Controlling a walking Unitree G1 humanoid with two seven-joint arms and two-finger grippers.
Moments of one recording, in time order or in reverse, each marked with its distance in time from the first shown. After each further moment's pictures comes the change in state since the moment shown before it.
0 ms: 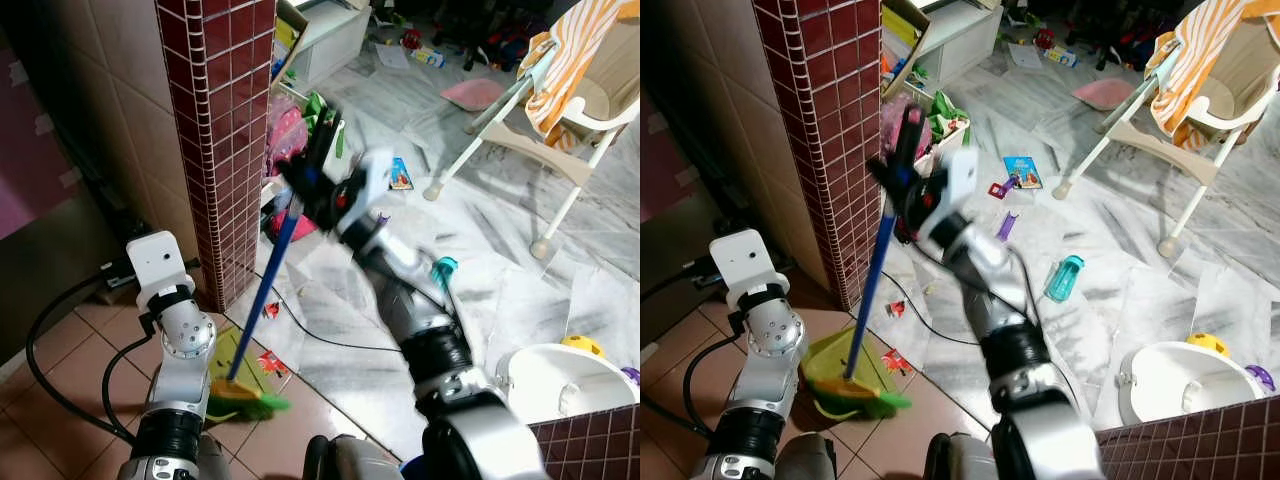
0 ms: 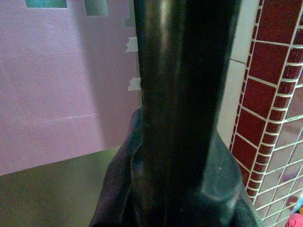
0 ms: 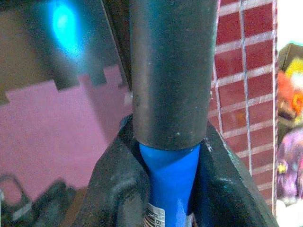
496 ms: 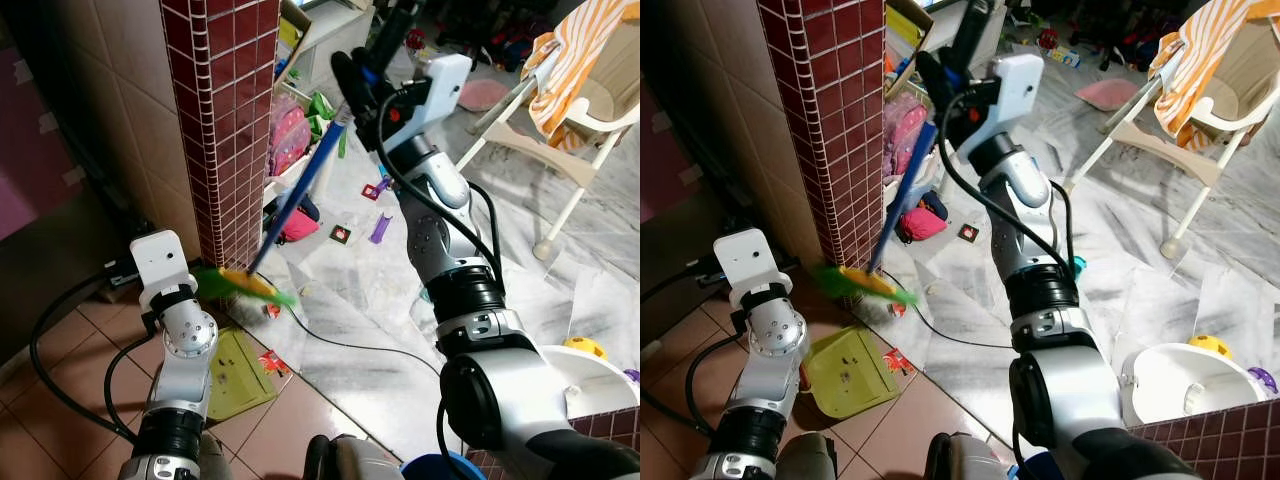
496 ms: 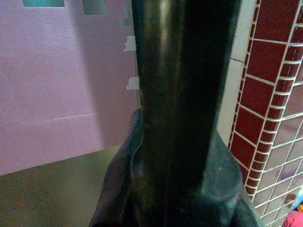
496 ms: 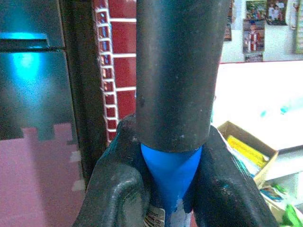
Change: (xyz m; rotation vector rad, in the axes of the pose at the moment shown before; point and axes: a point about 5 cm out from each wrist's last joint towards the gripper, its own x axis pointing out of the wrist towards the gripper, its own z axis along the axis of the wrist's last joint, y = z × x) left arm -0.002 -0.002 0.000 -0.004 0.000 -0.016; right arm 0.014 -0.034 0.069 -0.243 -0.178 -0.130
